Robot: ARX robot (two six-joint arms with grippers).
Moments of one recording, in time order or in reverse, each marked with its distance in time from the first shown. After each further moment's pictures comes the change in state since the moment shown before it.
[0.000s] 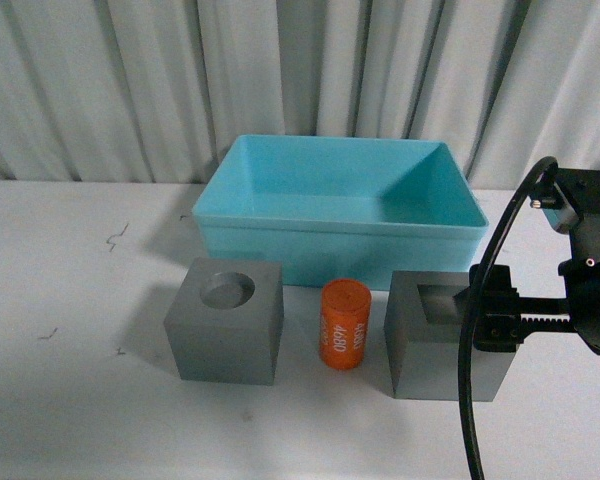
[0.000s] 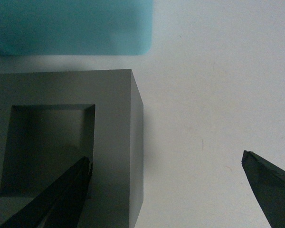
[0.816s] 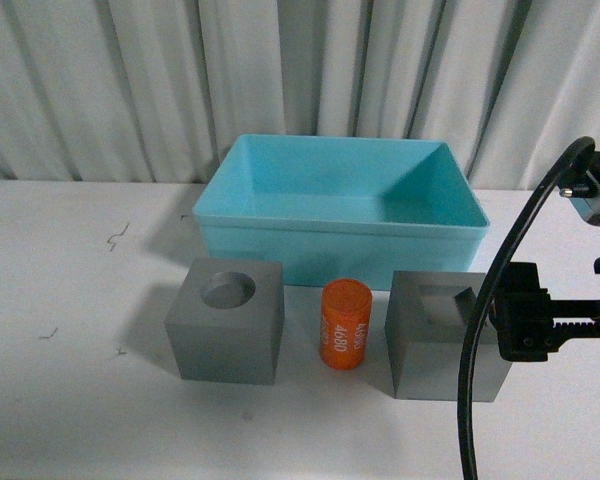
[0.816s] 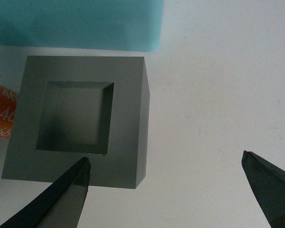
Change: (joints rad) left arm 0.000 0.000 0.000 0.000 0.000 0.000; right arm -0.002 -0.132 -0.084 -0.013 -0.039 -0.048
